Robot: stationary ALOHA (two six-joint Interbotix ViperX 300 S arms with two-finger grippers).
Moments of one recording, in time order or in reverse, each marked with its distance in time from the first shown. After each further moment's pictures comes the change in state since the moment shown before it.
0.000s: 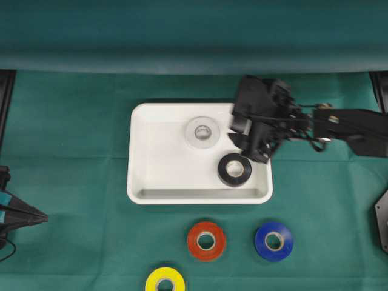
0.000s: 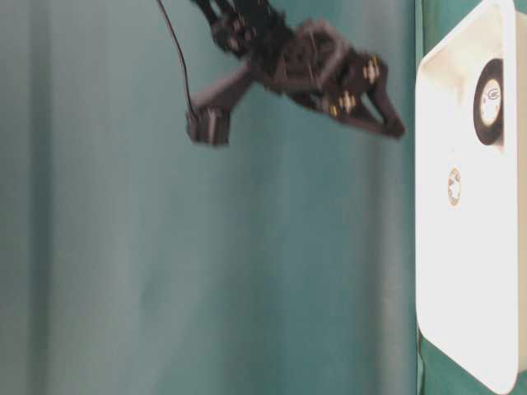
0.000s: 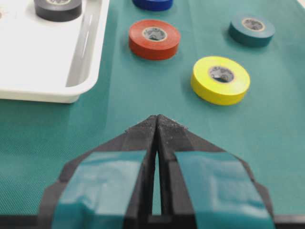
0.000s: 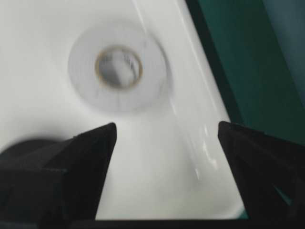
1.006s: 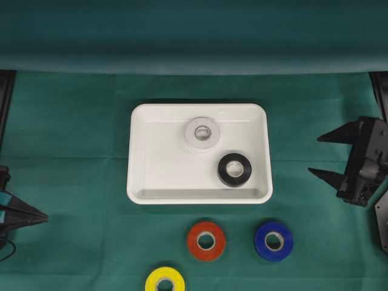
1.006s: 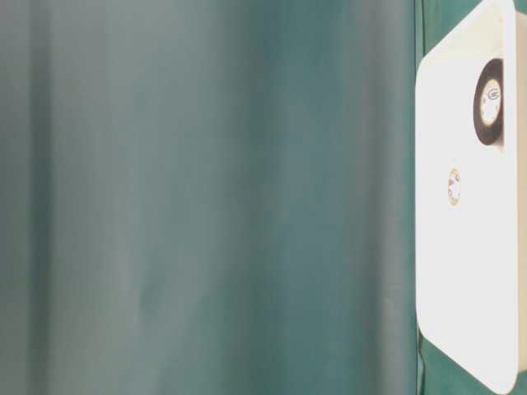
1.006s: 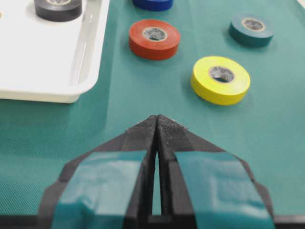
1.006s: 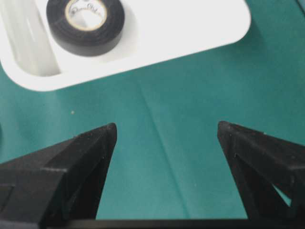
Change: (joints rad) left arm 0.000 0.000 0.000 0.000 0.000 0.000; right arm 0.029 -0.690 0.584 0.032 -0.055 0.015
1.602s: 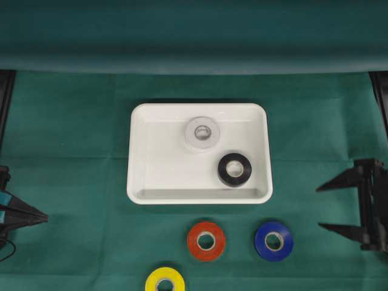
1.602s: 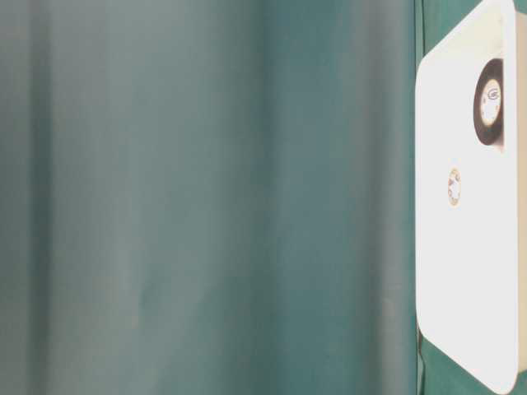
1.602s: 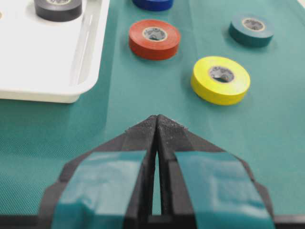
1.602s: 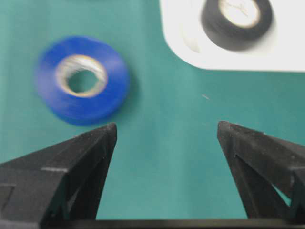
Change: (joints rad) left arm 0.000 0.000 0.000 0.000 0.000 0.000; right arm 0.397 -0.156 0.104 0.032 0.015 0.046
